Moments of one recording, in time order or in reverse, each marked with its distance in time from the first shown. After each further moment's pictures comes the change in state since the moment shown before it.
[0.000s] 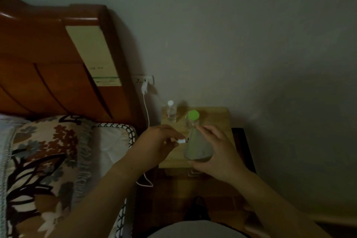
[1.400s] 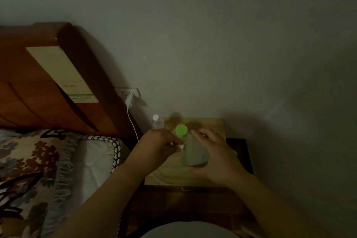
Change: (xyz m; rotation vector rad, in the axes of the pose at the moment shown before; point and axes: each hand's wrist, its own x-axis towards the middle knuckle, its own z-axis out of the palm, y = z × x) left_hand 0.122 0.041 0.046 0.039 0.043 -0.109; right_hand 0.057 0.102 -0.076 -0.028 -0.086 -0.093
